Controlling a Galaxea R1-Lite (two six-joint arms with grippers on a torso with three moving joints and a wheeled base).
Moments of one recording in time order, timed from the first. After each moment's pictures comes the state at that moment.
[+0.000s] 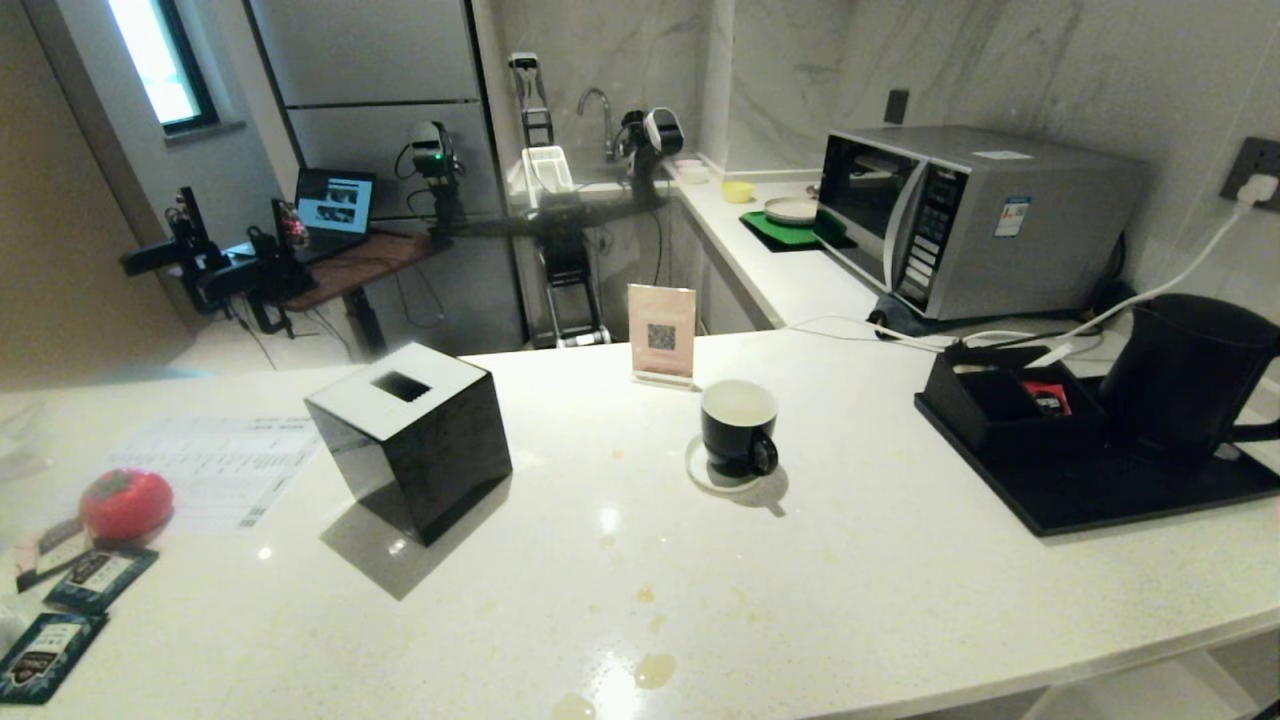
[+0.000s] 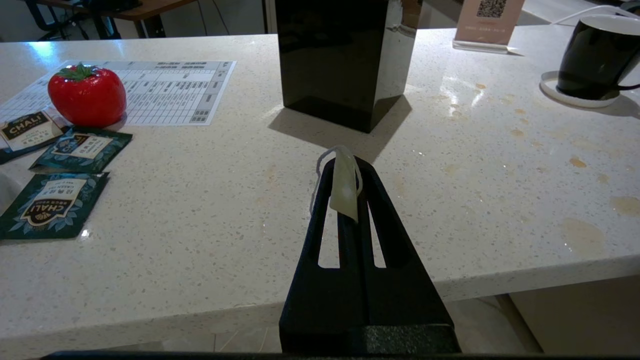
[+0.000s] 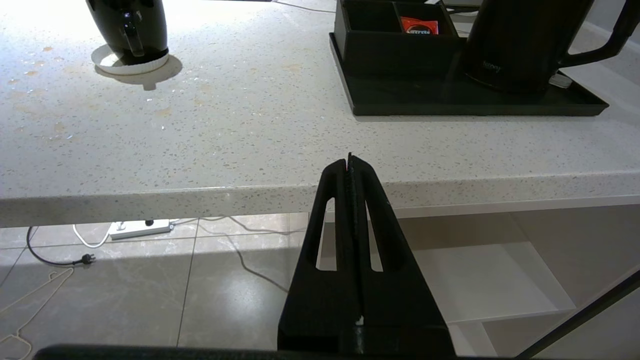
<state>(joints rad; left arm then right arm) 0.00 0.00 0.00 0.00 0.00 -0.03 0.00 0.00 0.00 0.01 0.00 -0.07</state>
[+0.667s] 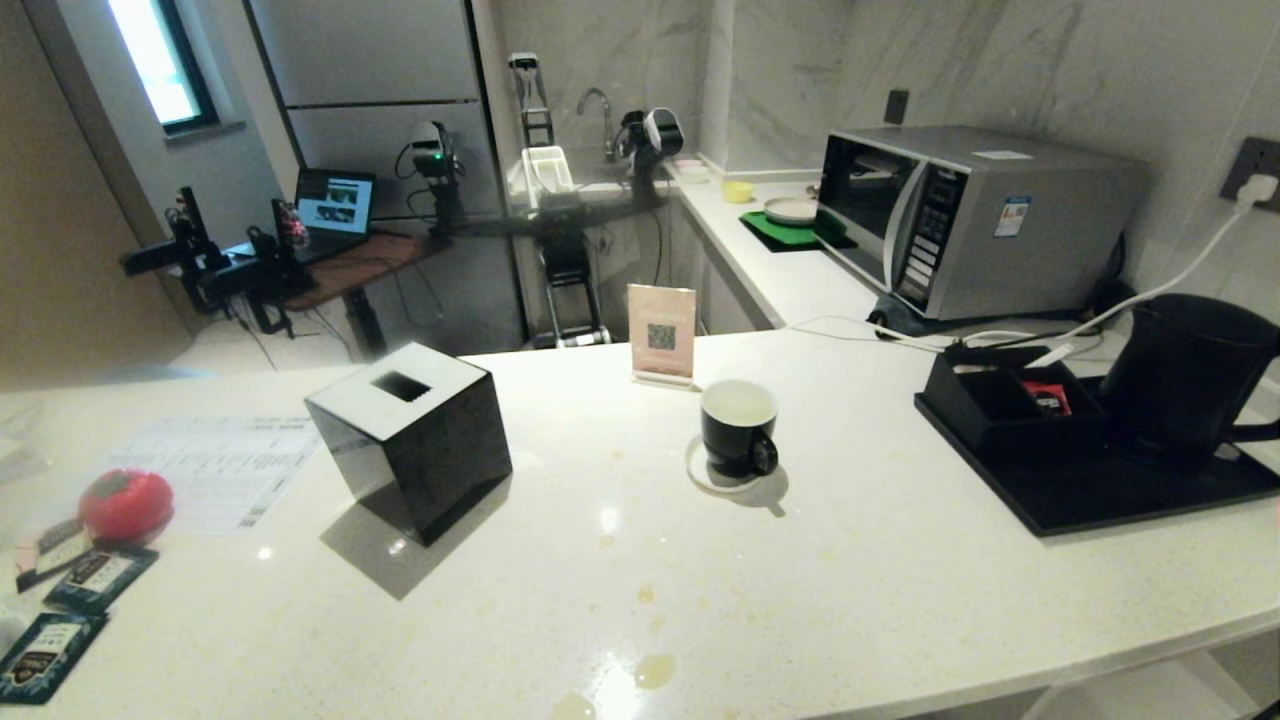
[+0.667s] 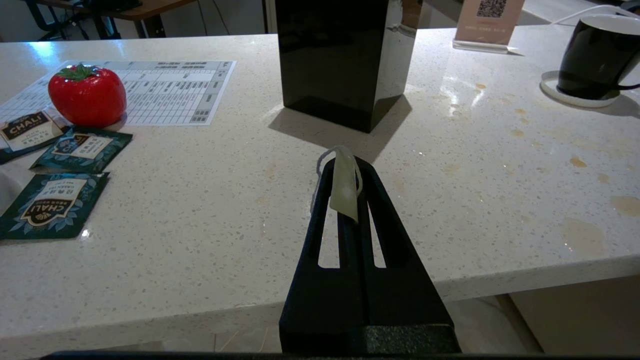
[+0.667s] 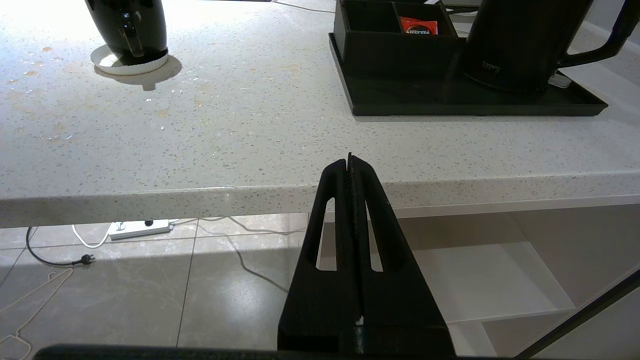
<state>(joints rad) 0.00 0.00 0.00 0.00 0.00 -0.03 0.00 0.00 0.00 0.00 0.00 -0.07</state>
